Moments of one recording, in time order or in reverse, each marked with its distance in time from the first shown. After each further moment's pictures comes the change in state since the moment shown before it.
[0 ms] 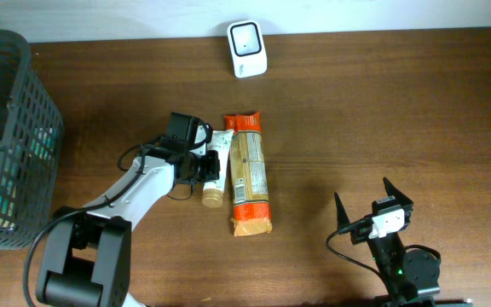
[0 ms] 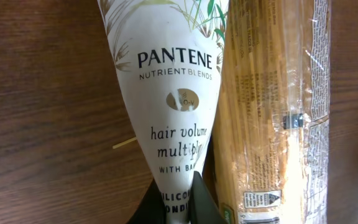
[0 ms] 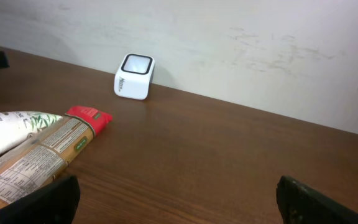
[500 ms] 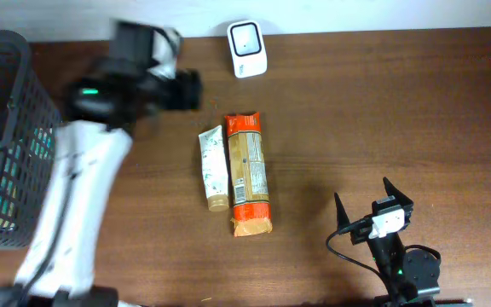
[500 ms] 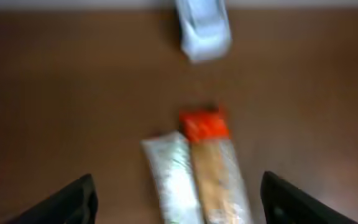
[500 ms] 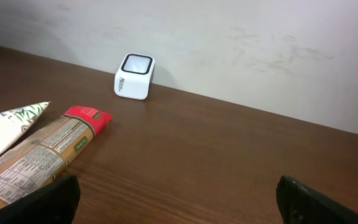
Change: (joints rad) left arm 0.078 -0.100 0.821 -0.608 -0.193 0.153; right arm 0.000 0.000 0.000 0.000 0.000 0.000
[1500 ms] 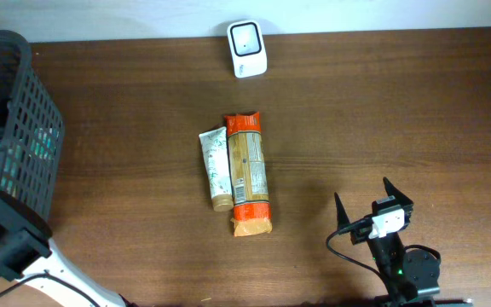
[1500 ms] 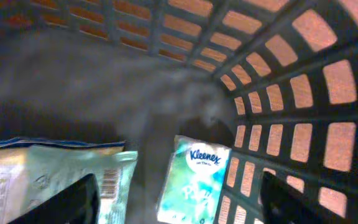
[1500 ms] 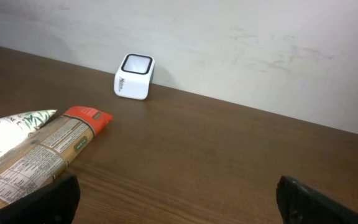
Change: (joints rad) left arm 0.900 0.557 0.216 0.069 0.273 0.519; right arm 0.000 0.000 0.000 0.000 0.000 0.000
